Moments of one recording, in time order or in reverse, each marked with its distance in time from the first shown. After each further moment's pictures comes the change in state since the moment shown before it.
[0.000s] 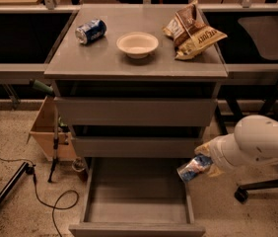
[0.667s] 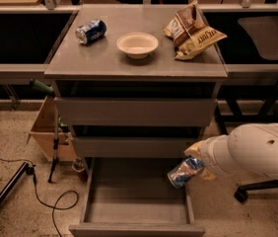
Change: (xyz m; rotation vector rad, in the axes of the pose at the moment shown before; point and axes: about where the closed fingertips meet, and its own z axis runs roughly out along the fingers) arm 0.058 0.013 -0.049 -0.056 -0.025 -0.160
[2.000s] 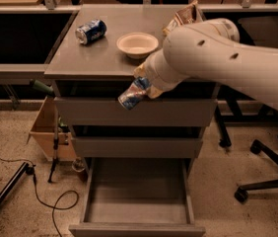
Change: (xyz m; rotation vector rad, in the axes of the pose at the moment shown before) arm 0.015 0.267 -0.048 -0.247 -0.040 -0.176
